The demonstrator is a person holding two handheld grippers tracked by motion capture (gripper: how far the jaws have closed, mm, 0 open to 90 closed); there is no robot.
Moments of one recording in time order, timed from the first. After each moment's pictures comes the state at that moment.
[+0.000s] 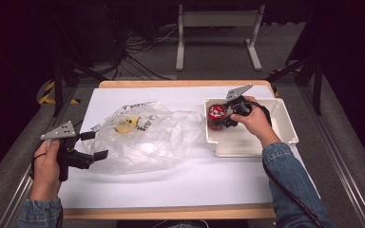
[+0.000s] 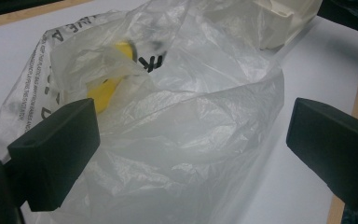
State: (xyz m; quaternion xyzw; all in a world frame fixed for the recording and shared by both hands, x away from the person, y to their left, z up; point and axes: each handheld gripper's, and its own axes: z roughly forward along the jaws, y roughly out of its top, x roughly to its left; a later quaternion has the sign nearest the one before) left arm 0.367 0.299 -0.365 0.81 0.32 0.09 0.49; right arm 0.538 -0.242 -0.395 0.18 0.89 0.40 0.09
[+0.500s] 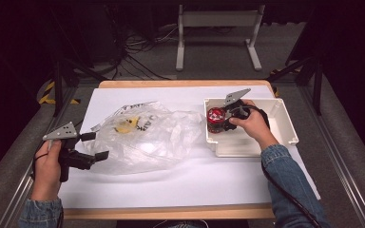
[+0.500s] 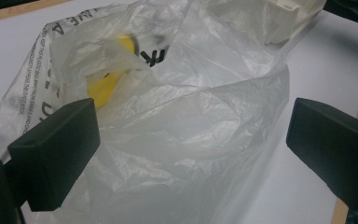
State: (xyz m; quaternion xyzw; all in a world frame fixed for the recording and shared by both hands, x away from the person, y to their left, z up) left arm 0.369 0.298 -0.369 0.81 0.32 0.09 0.48; right arm 0.536 -0.240 -0.409 0.18 0.90 0.40 0.09
